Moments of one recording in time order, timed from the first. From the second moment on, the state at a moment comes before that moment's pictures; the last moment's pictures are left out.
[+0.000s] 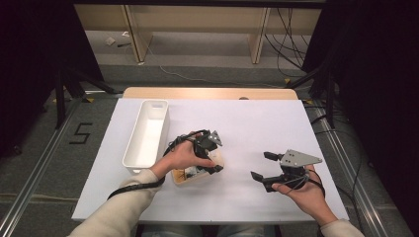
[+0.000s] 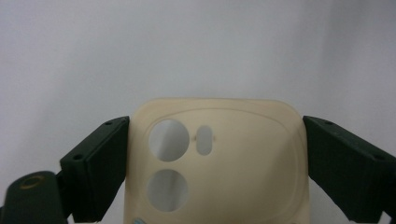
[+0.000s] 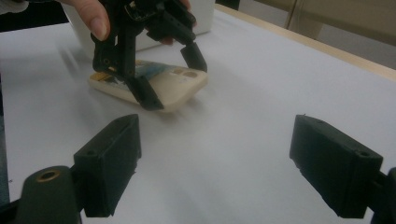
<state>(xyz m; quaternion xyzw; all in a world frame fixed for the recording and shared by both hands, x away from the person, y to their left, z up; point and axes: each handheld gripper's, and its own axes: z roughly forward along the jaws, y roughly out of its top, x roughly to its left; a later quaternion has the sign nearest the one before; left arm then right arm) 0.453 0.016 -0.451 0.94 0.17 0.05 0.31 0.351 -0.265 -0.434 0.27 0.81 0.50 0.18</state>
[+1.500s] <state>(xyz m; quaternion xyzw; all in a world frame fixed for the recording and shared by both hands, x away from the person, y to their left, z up) 0.454 0.037 -0.396 0.86 0.24 0.15 0.43 0.351 -0.266 -0.433 0.27 0.80 0.50 0.18</state>
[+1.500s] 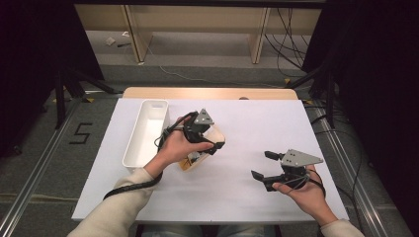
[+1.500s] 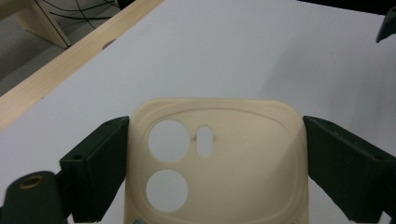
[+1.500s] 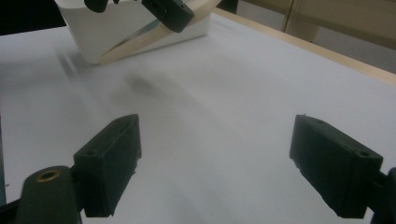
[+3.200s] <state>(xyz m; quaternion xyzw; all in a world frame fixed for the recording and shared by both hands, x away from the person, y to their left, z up) 0.455 0.061 -0.366 0.77 0.32 0.24 0.49 0.351 -0.266 -0.434 0.27 0.80 0.50 0.18</state>
